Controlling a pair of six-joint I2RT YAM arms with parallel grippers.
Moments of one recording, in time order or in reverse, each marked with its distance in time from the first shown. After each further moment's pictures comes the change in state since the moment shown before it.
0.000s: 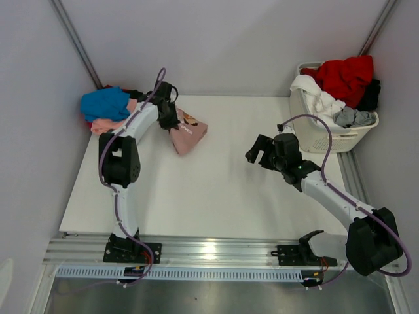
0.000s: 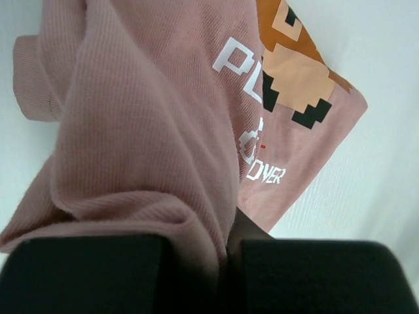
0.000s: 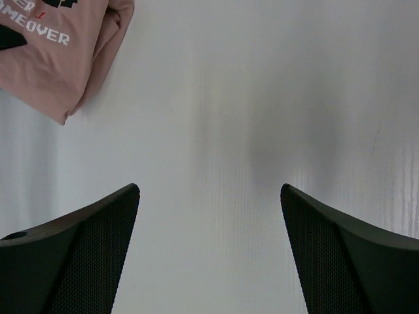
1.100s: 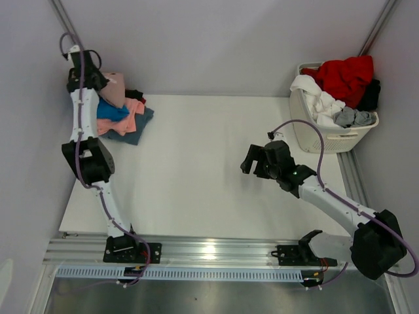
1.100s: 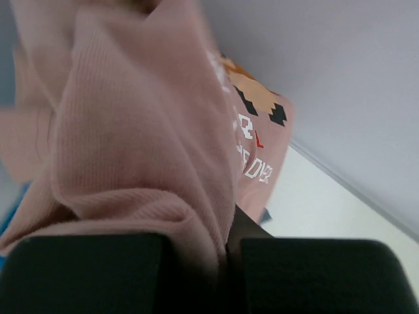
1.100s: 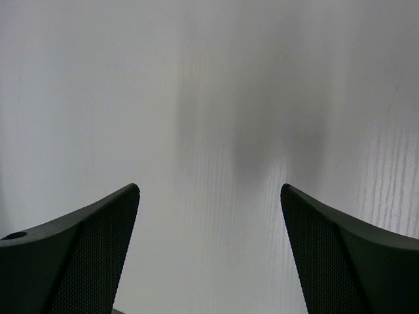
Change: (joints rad) left arm 0.409 0.054 0.426 0.148 -0.195 0.019; right arm 0.114 -0.043 -0.015 -0.100 0.072 -0.003
